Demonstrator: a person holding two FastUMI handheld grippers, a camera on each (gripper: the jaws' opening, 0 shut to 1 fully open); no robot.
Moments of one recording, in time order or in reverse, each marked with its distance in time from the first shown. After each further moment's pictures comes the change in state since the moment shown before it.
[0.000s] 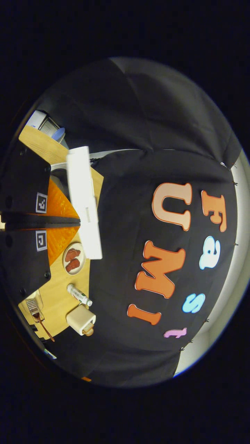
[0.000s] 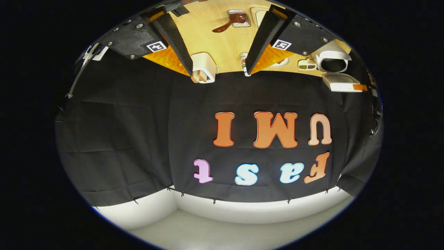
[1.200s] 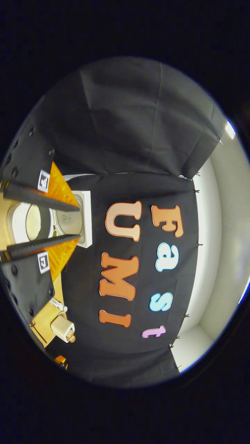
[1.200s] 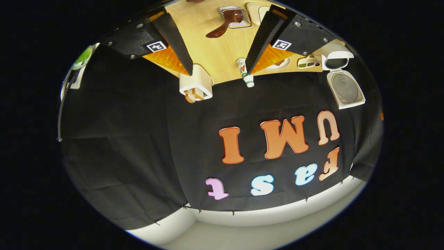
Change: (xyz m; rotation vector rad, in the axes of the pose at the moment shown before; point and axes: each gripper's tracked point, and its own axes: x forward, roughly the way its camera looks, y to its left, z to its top) left arm -0.127 0.026 0.088 0.088 -0.286 0.144; right arm 0.077 -0.013 -0.138 0.223 0.088 0.012
